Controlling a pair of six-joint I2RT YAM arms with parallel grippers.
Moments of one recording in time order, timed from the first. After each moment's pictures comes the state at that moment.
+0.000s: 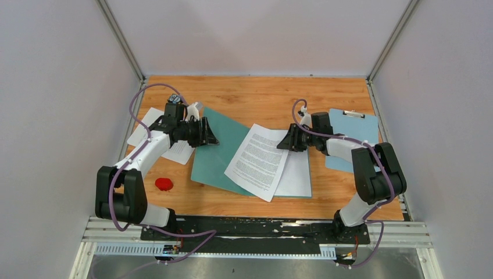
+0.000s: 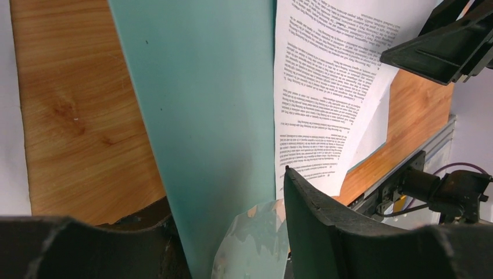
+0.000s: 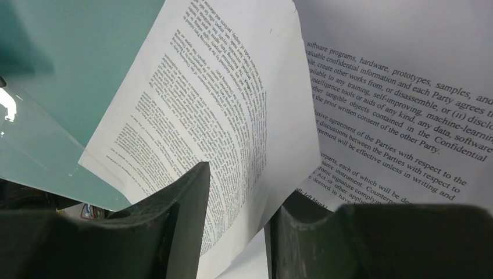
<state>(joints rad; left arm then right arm) -0.16 1.41 0.94 -0.45 0.59 -0.32 0.23 1.65 0.80 0.07 -0.65 0.43</state>
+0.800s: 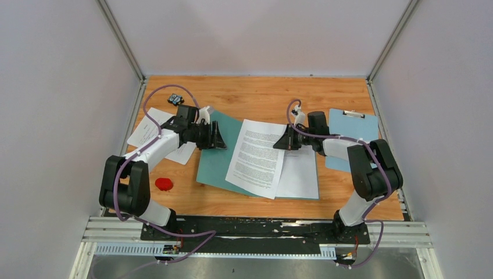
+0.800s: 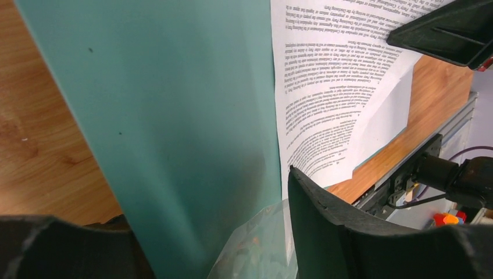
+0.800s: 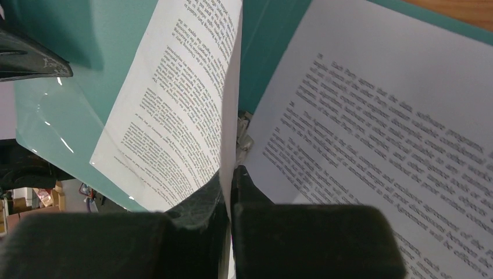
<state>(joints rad) -0.25 1.49 0.94 -0.41 0.55 -0.32 0.26 1.69 0.80 0.18 -0.75 0.38</state>
